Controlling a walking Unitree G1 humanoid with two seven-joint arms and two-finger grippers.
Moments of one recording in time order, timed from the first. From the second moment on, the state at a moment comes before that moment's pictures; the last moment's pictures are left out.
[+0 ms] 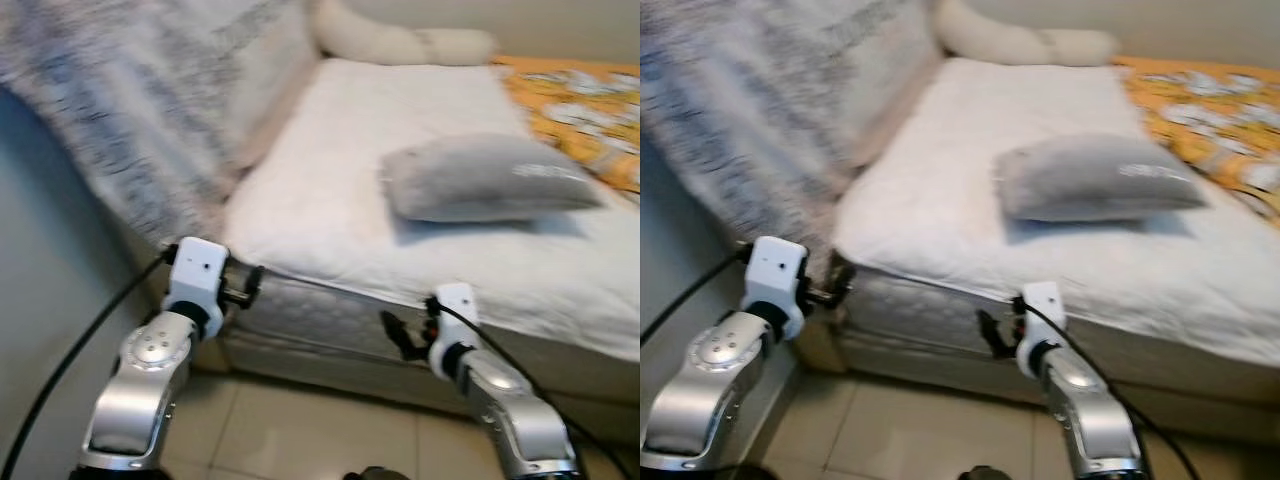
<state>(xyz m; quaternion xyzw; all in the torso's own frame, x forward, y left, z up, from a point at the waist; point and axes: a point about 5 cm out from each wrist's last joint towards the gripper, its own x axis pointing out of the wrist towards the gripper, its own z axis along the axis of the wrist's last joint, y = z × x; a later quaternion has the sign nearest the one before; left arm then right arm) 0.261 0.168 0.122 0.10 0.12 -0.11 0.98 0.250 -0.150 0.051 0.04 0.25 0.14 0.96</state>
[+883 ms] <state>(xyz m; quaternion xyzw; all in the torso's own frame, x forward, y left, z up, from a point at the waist) 0.269 0.175 0.126 0.09 0.11 -0.07 0.99 0.270 -0.143 0.080 0.04 0.17 0.13 0.98</state>
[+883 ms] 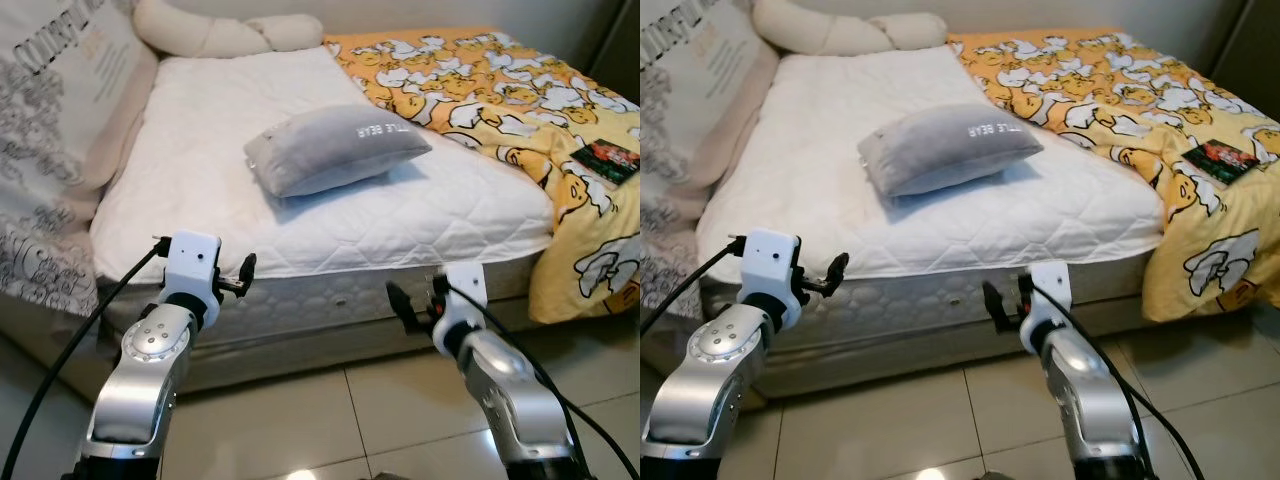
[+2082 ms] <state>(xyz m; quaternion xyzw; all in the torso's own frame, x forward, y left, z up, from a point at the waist) 0.276 0.185 0.130 0.09 0.10 -0.05 0.99 0.284 -0.132 0.093 -0.04 0.10 0.12 0.99</state>
